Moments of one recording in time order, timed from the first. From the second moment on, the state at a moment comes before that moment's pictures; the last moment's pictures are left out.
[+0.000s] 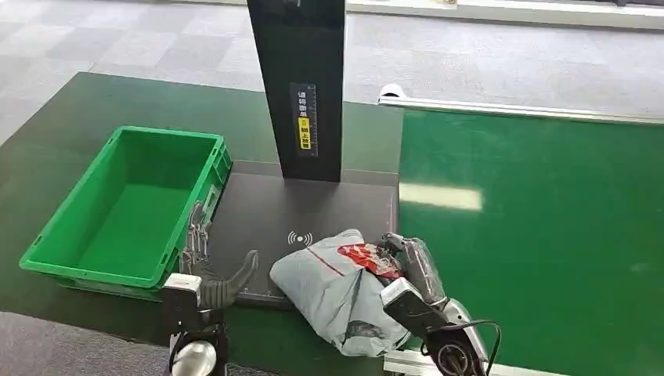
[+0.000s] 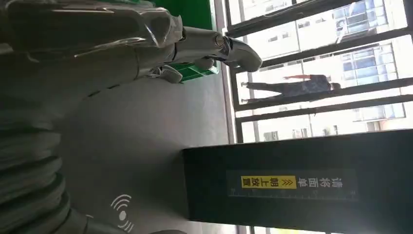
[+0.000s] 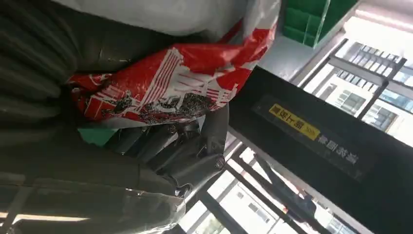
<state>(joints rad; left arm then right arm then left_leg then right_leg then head) -0.02 -0.23 -0.25 -1.35 -0.13 0.41 -0.66 -0.06 0.07 0.32 -1.42 0.55 0.06 -0.40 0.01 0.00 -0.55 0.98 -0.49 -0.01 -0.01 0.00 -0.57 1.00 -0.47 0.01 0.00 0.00</state>
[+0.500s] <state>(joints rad) -0.01 -0.23 -0.25 -1.34 -0.14 0.40 -0.65 -0.08 0.07 0.35 -1.37 0.60 0.01 -0.30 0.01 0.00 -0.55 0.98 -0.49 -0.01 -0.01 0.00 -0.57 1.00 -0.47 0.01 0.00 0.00</state>
